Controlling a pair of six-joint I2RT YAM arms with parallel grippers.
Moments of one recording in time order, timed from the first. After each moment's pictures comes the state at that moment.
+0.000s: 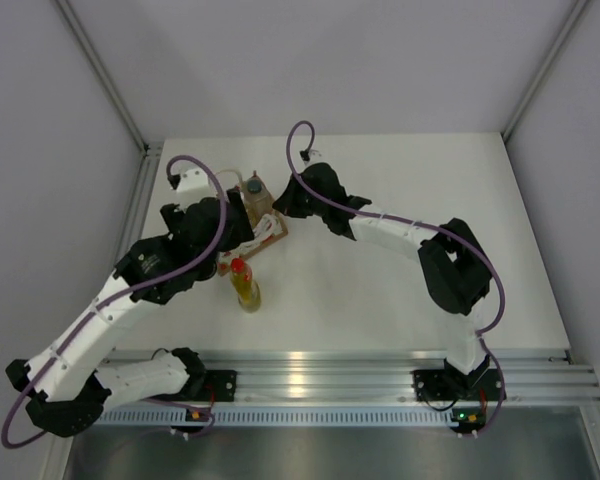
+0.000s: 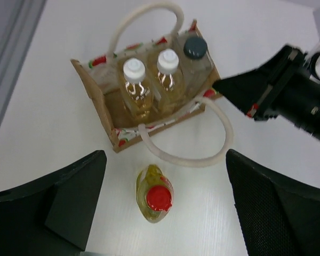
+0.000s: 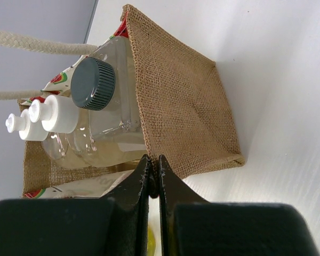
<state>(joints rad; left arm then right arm) -0.81 1.03 1.31 -0.96 -0.74 -0.67 0.75 1.97 1.47 0.08 -0.06 0.70</state>
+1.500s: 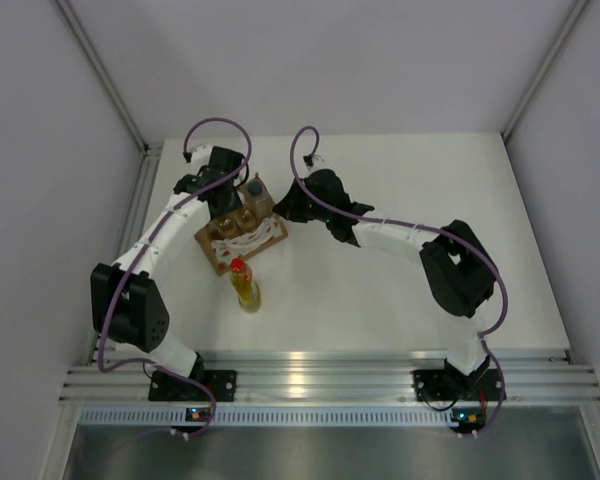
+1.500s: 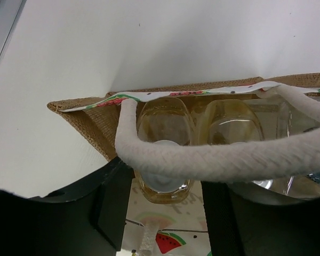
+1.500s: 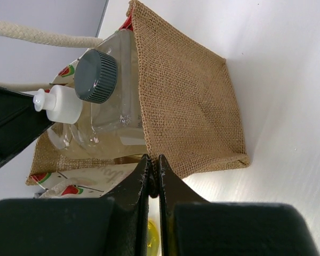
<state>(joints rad) -0.32 1.58 1.40 -0.76 -0.53 -0.65 0.75 1.94 1.38 0.18 -0.09 0.73</state>
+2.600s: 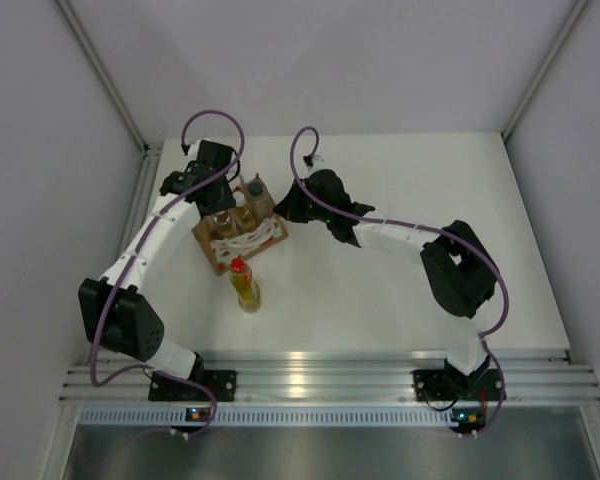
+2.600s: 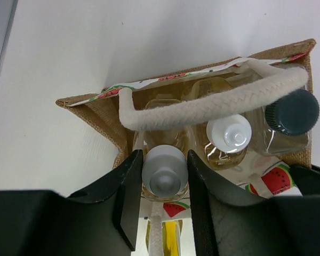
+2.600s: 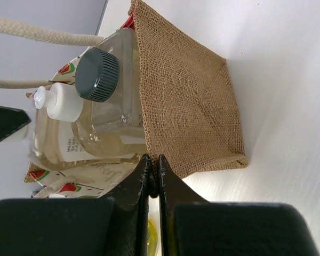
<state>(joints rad) -0.30 1.52 1.45 -0.82 -0.41 -0.54 0.75 1.94 1.37 0.18 -0.09 0.72</state>
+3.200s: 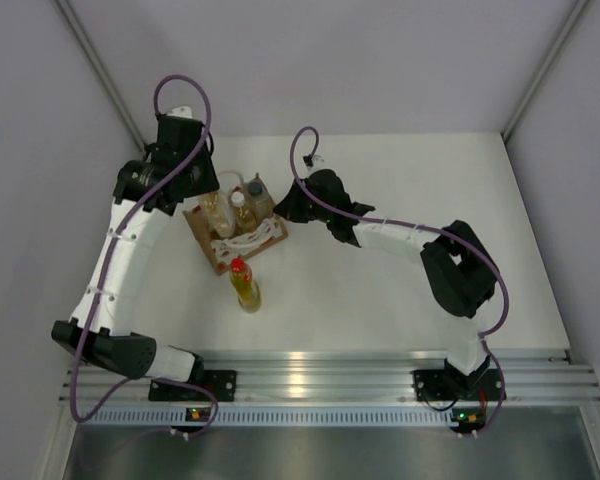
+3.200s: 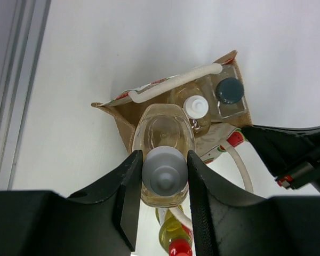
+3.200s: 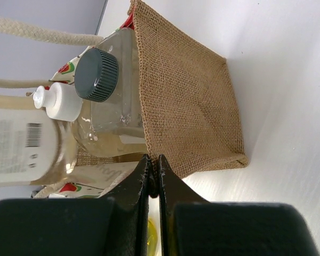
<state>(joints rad) -0.30 1.43 1.74 -1.05 -0.34 -0.42 0.75 1.94 1.37 0.18 -0.09 0.71</state>
